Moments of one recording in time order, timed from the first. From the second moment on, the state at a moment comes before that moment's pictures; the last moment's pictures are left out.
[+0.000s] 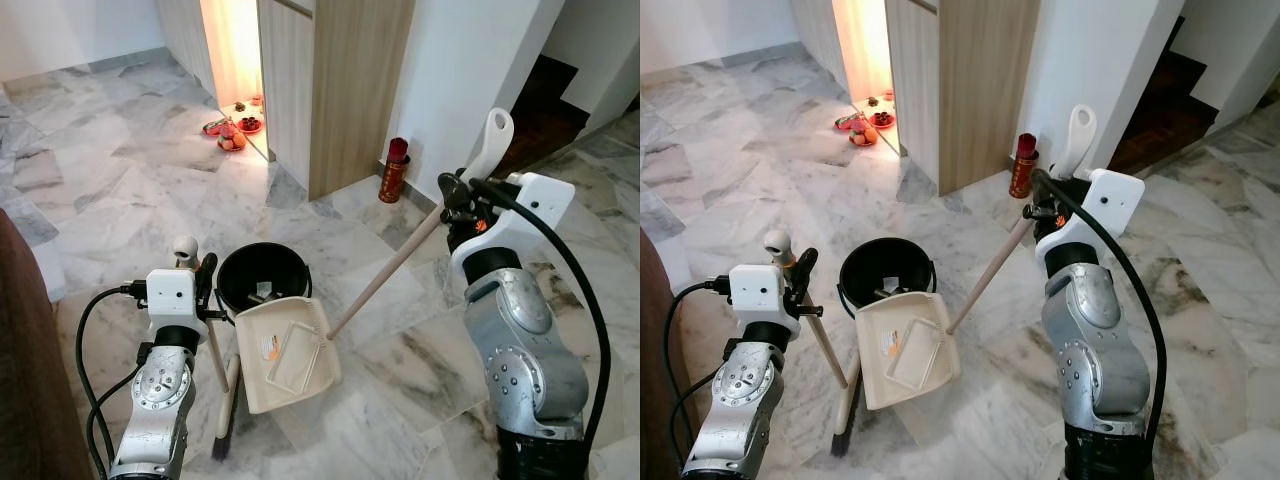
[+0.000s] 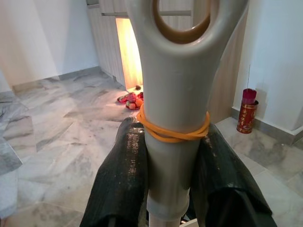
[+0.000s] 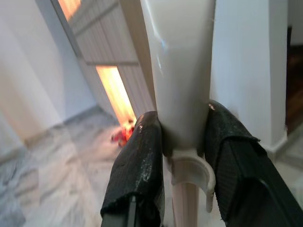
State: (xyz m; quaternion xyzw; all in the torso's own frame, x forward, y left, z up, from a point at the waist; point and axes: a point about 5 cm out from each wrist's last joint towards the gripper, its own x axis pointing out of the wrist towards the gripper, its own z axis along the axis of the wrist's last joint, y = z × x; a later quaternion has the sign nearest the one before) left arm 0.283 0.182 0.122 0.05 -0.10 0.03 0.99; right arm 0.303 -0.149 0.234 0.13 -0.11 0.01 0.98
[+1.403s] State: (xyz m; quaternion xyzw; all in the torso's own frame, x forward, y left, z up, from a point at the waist) left arm 0.274 0.206 0.114 0.06 -0.07 0.10 0.99; right arm 0.314 -0.142 0.242 0.19 -0.16 0.01 0.97
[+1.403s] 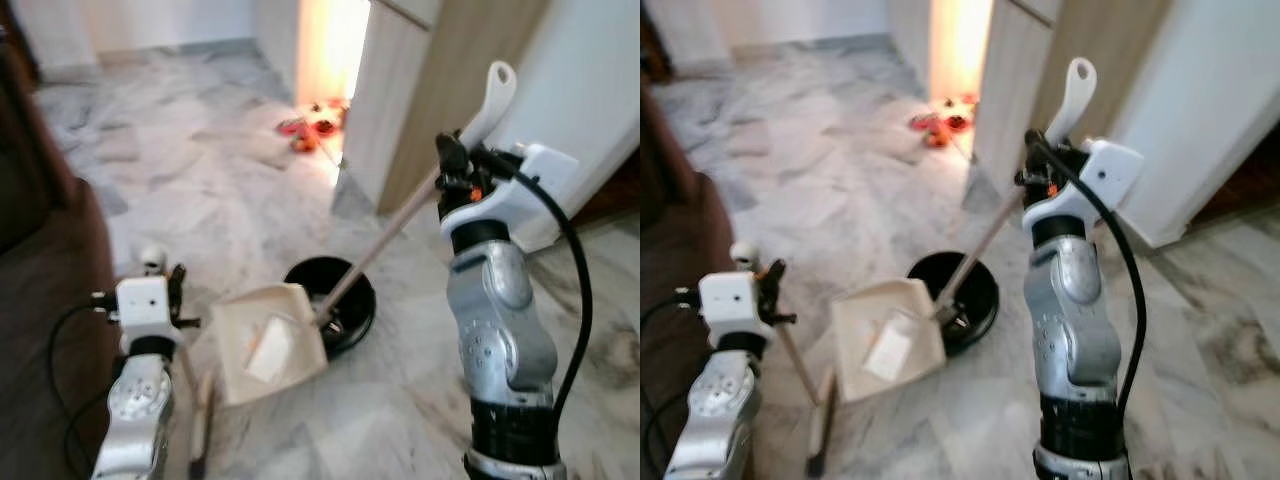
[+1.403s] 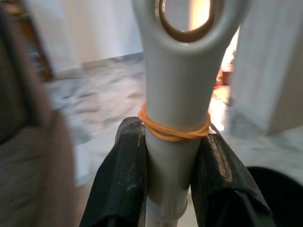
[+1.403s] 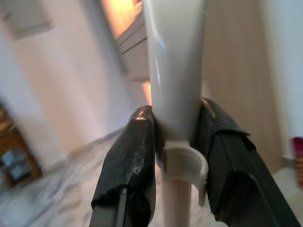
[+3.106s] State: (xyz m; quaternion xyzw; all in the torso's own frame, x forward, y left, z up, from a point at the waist) left arm 0.273 0.198 0.121 0.06 -0.09 0.08 0.99; right arm 0.315 -0.149 0.249 0.19 -0.19 -0.02 0.96
